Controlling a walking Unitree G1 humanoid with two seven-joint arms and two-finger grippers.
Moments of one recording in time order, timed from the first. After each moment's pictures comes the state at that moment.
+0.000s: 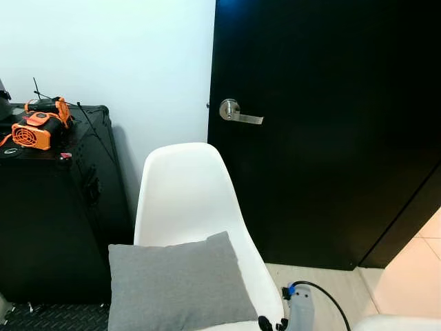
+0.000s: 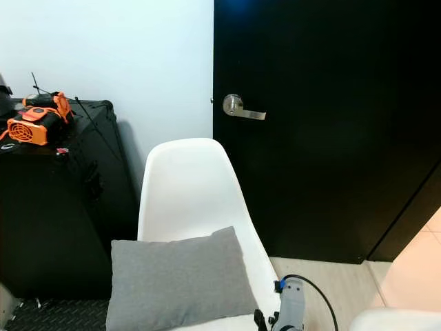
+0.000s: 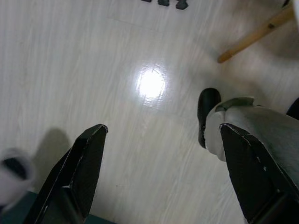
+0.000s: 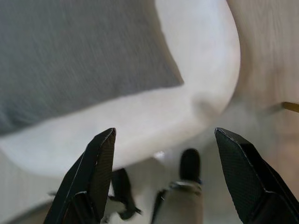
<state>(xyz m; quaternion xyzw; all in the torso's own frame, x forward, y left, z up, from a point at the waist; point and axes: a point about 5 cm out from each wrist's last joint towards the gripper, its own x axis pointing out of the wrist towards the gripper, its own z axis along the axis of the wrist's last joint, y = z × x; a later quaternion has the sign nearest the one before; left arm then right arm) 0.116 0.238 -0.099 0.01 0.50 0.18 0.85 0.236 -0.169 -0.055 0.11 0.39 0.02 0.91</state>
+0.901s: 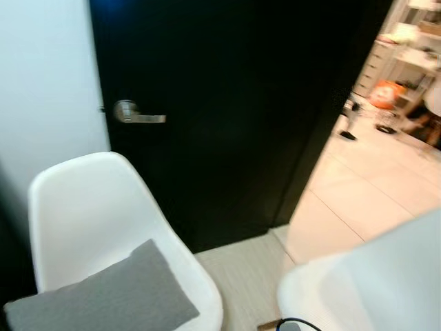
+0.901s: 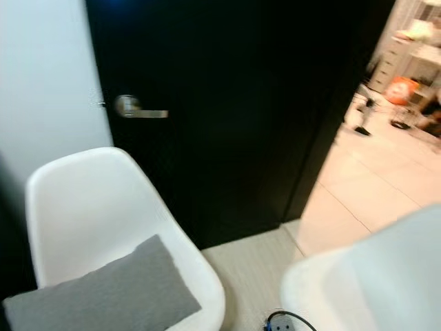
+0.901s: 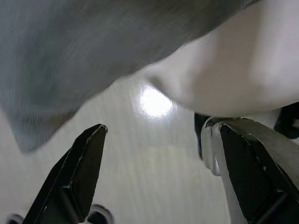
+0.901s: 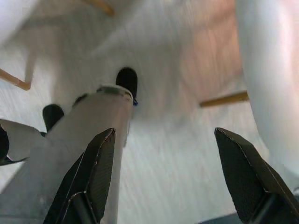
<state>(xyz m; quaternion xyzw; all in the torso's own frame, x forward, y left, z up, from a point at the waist) 0.114 0.240 -0.099 0.05 0.51 0.17 0.84 0.179 -0.176 -0.089 -0.04 0.52 0.04 0.85</state>
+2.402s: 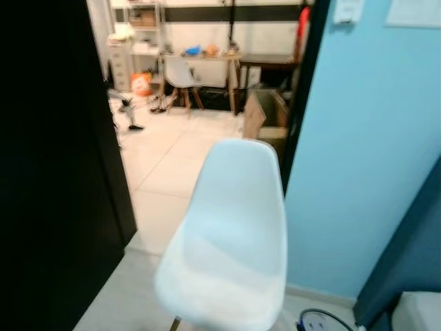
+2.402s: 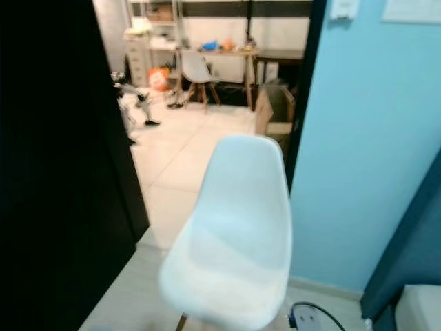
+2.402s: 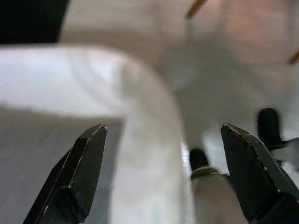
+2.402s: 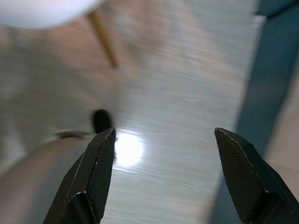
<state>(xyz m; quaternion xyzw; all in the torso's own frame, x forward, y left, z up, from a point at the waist) 0.166 0.210 -0.088 0.04 0.47 0.08 0.88 0.194 -0.221 -0.075 -0.07 0.49 -0.03 0.87</state>
